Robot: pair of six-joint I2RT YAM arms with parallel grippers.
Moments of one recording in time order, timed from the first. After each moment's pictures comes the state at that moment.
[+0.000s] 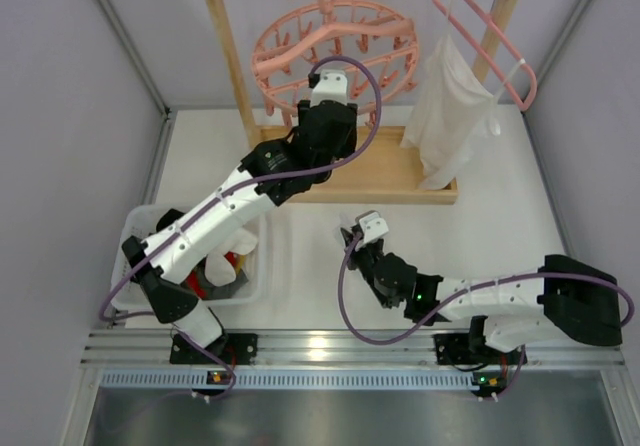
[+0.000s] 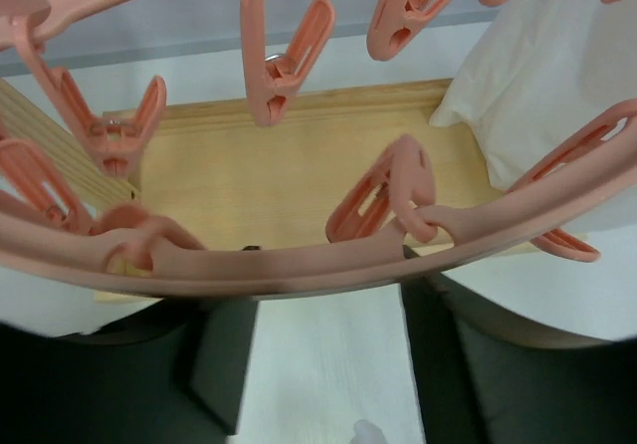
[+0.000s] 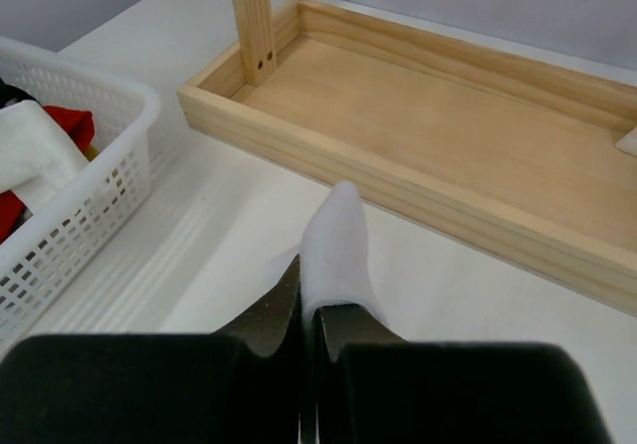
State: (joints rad) left arm -0.91 1.62 1.86 -0.68 -0.69 -0.37; right arm 1.30 1.29 0.50 0.74 0.81 0.05
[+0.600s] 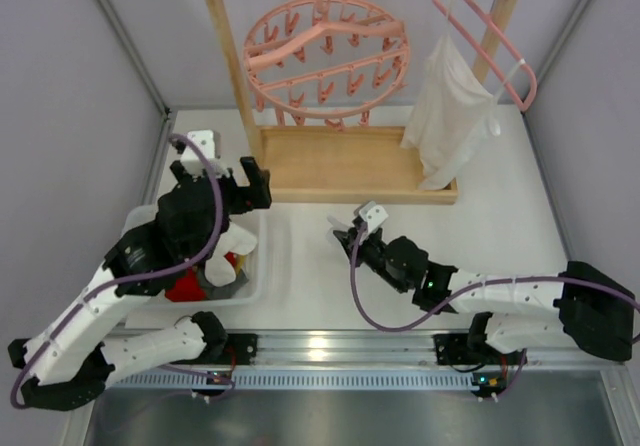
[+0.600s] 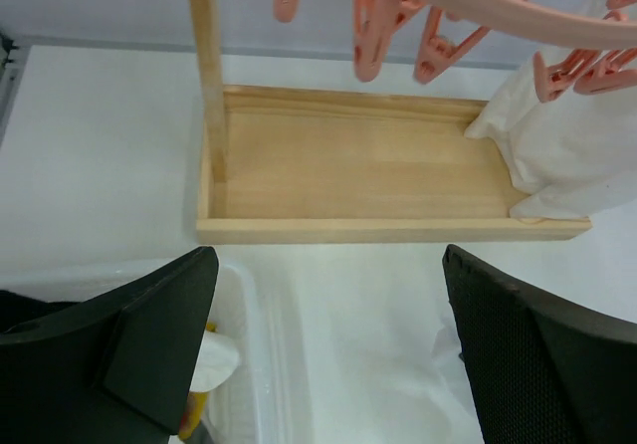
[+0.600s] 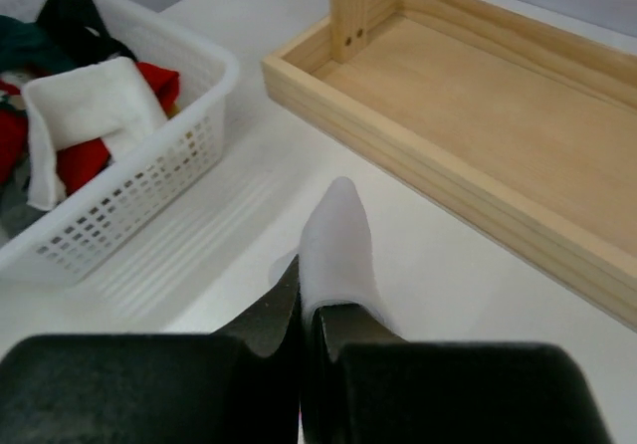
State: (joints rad) left arm -0.91 0.93 1.35 -0.68 -0.73 -0.39; right arm 1.15 1.18 0.47 0.62 0.43 0.10
